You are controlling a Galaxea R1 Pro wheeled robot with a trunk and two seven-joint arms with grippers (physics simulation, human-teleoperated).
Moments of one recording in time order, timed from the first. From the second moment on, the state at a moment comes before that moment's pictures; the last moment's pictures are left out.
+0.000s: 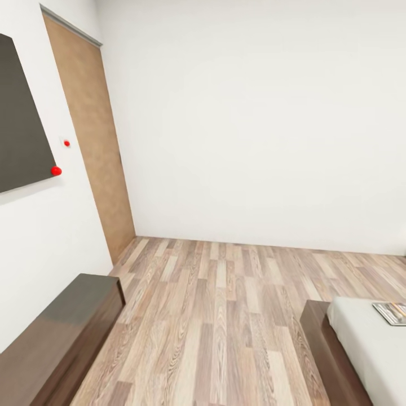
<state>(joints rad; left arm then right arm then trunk) -0.10 0.10 -0.18 -0.02 0.37 -0.31 0.02 -0.04 -0.02 -0.03 -0.06 -0.03 -0.16 -0.21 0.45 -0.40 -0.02</state>
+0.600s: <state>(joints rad) -0.10 0.10 -0.18 -0.02 0.37 -0.31 0.02 -0.04 -0.02 -0.03 -0.06 -0.03 -0.16 -0.21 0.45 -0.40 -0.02</state>
